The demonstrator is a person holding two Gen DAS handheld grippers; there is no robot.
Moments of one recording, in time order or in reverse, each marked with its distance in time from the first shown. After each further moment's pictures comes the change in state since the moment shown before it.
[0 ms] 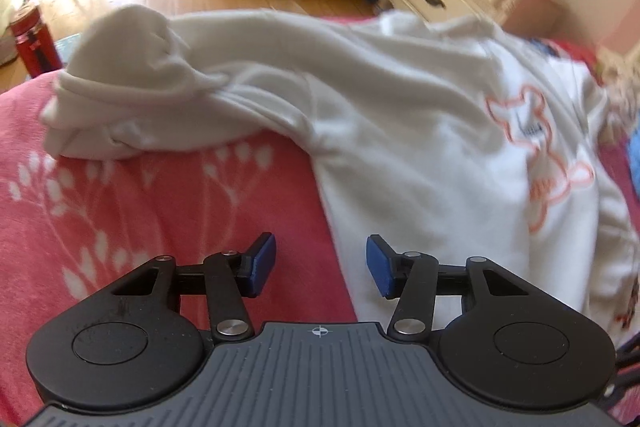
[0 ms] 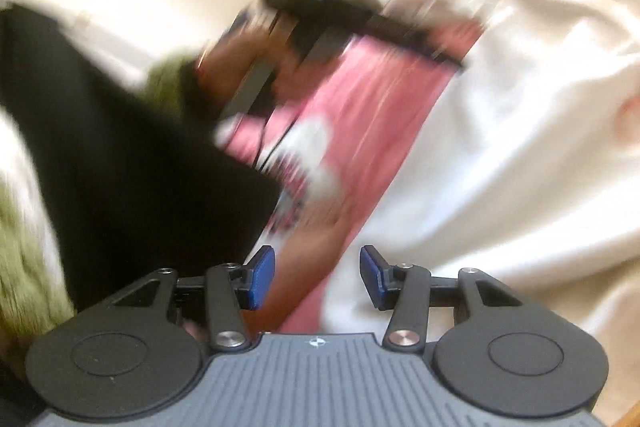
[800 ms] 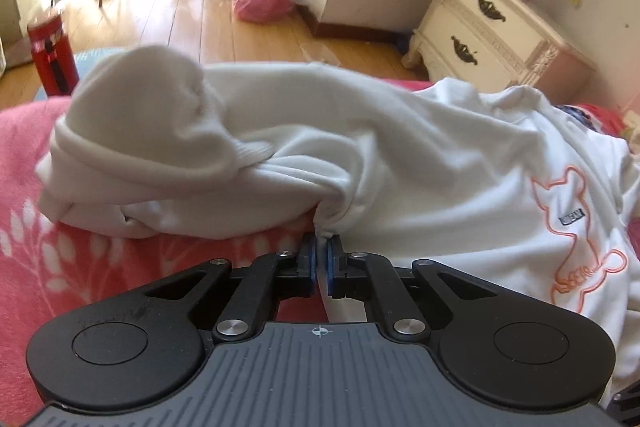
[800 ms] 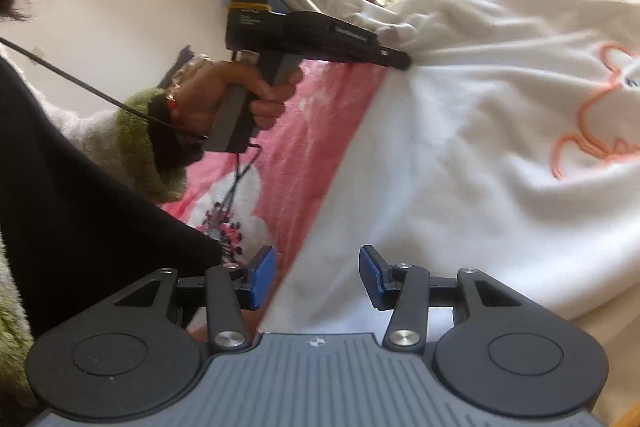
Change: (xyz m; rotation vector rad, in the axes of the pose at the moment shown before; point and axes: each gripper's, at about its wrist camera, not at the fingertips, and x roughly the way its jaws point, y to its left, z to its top) left arm 0.031 0.021 0.029 -0.078 -0.119 0.042; right arm 0.011 -0.030 0.014 0.083 -0.037 -0.132
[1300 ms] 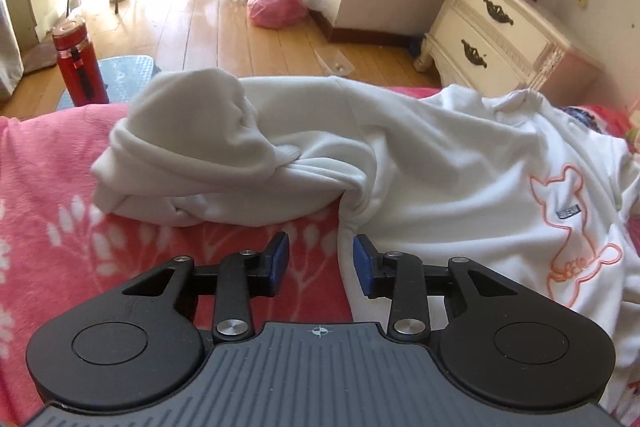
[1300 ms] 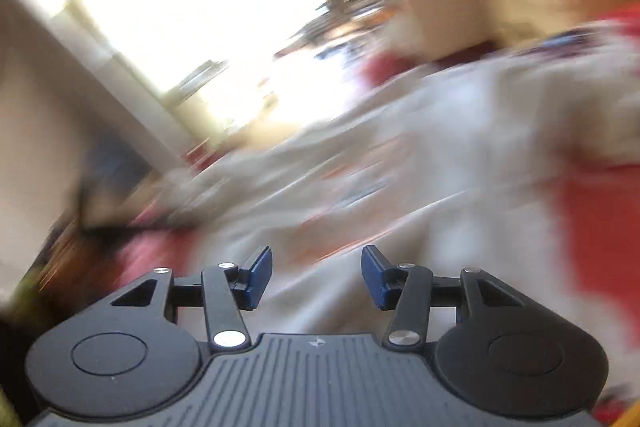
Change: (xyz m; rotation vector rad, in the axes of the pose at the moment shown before) left arm -0.039 -0.006 -0.002 0.014 -0.014 0.043; right arm -0.178 -0.070 -0.014 0.342 -0.467 -0.485
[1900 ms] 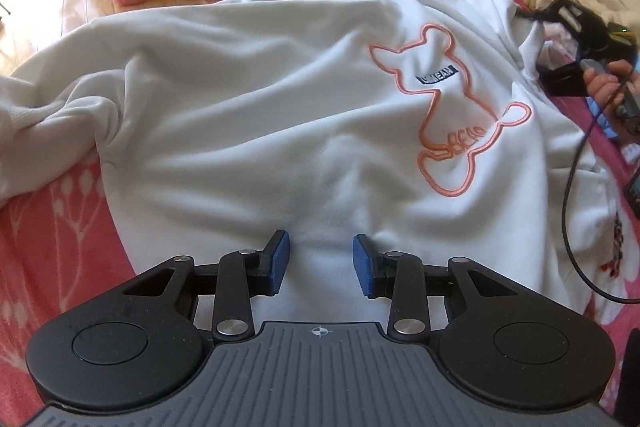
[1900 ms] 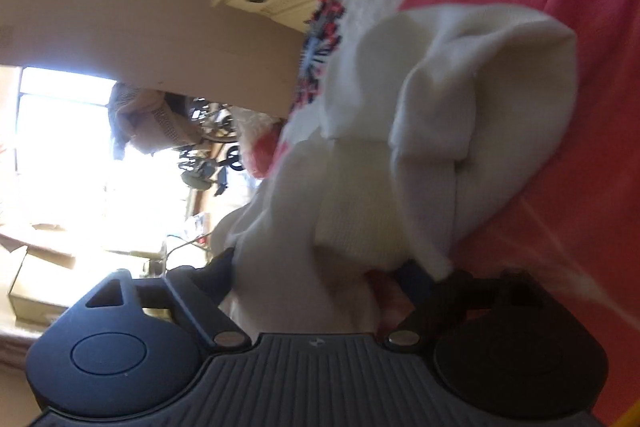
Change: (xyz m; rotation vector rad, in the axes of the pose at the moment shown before) left arm 0.027 -0.093 -0.039 0.279 0.183 -0.218; right arm 0.076 -0.179 0.058 0.789 -0.115 0.031
